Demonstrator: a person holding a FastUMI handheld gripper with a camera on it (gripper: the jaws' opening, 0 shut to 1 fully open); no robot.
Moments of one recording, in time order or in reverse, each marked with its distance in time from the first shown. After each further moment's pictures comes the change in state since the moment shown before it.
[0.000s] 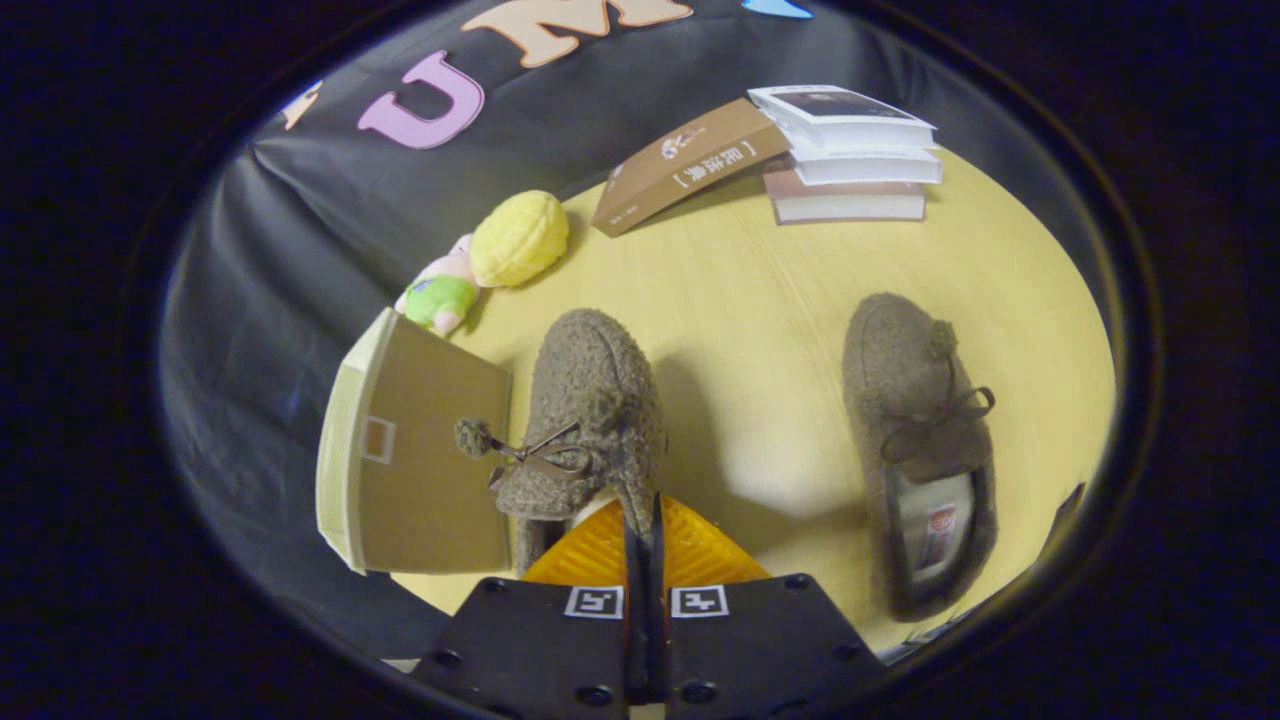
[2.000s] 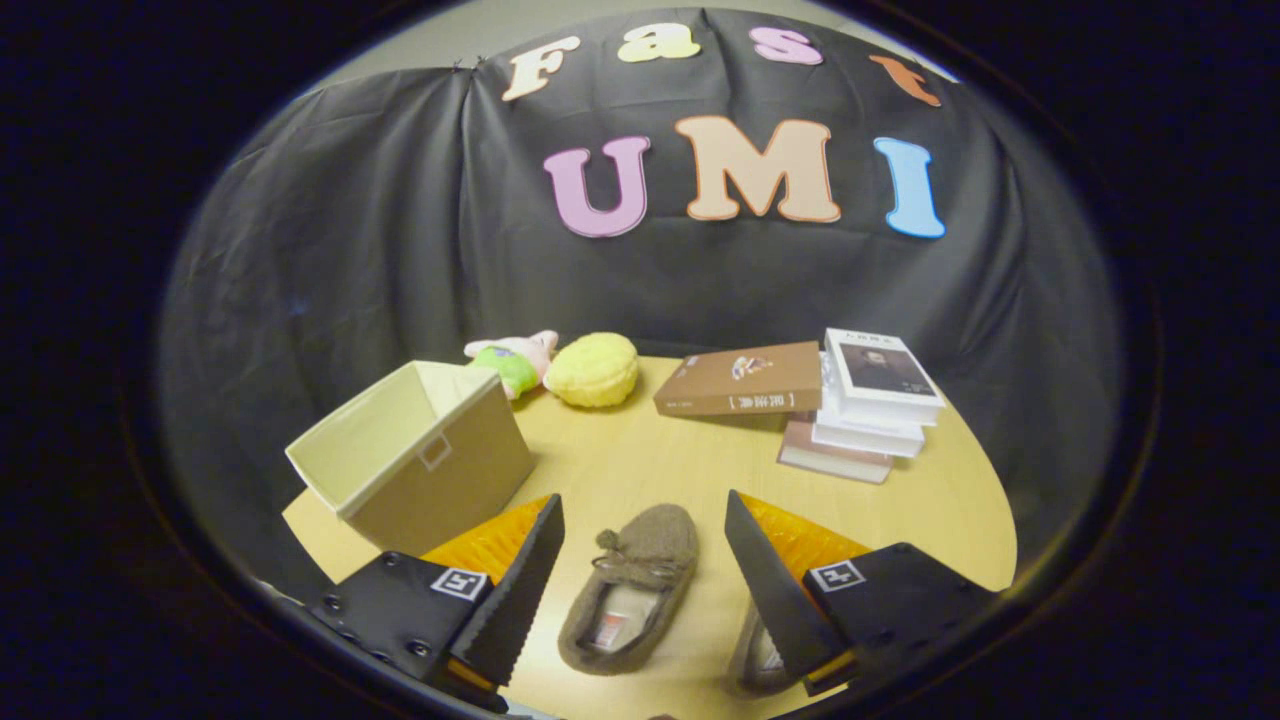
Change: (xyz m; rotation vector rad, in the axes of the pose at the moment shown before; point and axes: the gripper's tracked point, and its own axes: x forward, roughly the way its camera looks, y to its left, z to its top) arm -0.073 0.006 0.058 -0.516 -0.490 -0.014
